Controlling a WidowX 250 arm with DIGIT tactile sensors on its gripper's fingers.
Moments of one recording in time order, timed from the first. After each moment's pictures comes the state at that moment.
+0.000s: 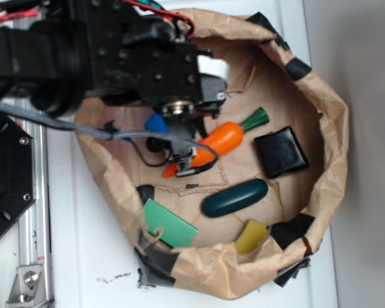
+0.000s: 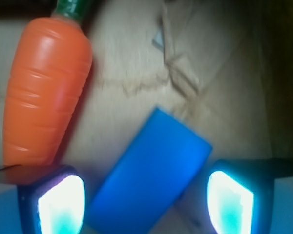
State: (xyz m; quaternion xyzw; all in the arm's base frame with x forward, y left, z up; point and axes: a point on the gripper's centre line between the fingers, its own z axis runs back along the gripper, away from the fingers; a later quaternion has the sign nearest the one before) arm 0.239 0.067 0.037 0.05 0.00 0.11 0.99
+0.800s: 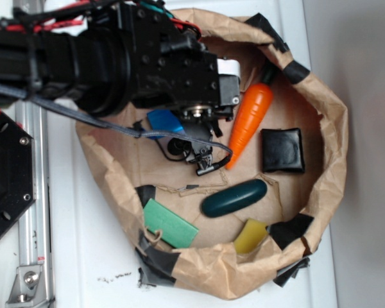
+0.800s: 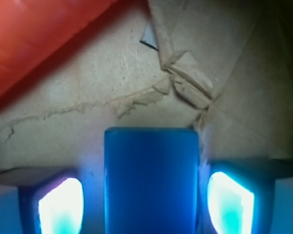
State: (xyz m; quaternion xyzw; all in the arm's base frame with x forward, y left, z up) arm 0.245 0.063 0.007 0.05 0.00 0.16 0.99
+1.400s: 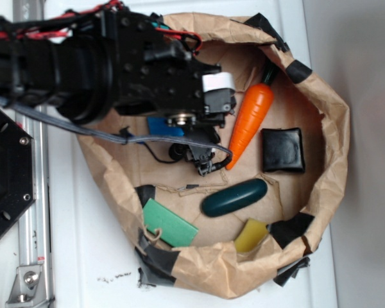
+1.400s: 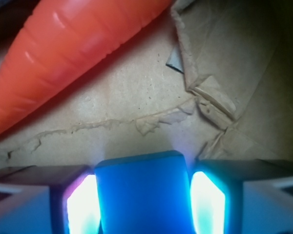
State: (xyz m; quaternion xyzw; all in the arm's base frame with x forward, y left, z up) arm 0.234 0.057 0.004 0.04 -0.03 0.14 0.99
